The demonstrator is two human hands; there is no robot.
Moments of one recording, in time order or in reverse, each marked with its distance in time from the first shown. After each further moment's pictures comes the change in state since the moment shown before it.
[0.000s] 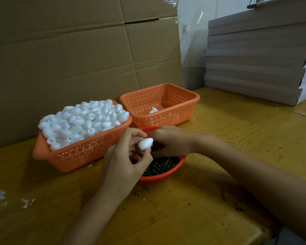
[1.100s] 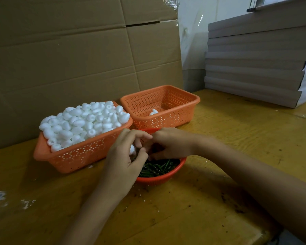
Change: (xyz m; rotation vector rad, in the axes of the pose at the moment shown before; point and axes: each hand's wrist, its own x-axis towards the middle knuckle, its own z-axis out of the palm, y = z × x) left_hand 0.008 0.003 -0.007 0.097 -0.062 -0.035; right_hand -0.001 0.003 -0.001 0.071 0.004 -0.027
